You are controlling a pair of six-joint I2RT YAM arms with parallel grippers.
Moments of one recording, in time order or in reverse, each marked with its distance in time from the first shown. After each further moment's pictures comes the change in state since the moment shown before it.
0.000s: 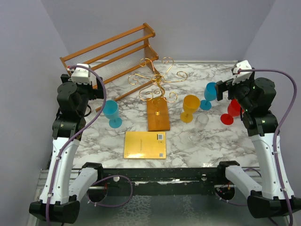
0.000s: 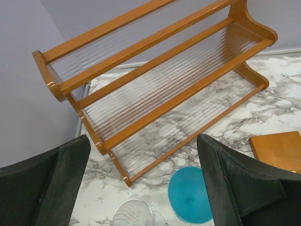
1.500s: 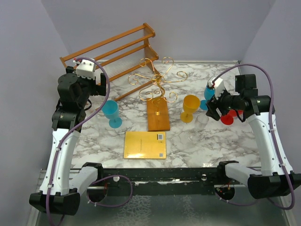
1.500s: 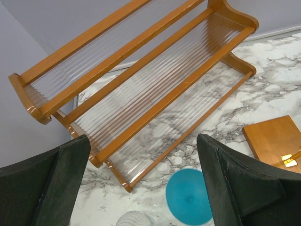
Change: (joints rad) left arm 0.007 0.101 0.106 -0.056 0.124 0.066; right arm 0.024 0.221 0.164 -0.661 -0.289 -0.346
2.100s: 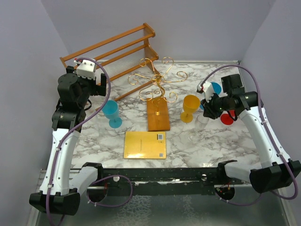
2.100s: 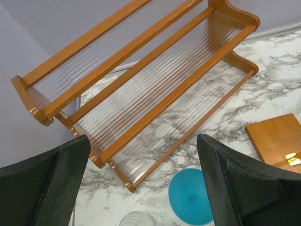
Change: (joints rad) left arm 0.000 0.000 0.000 0.000 0.003 0.021; right arm 0.127 0.074 -0.022 -0.033 0.065 0.027
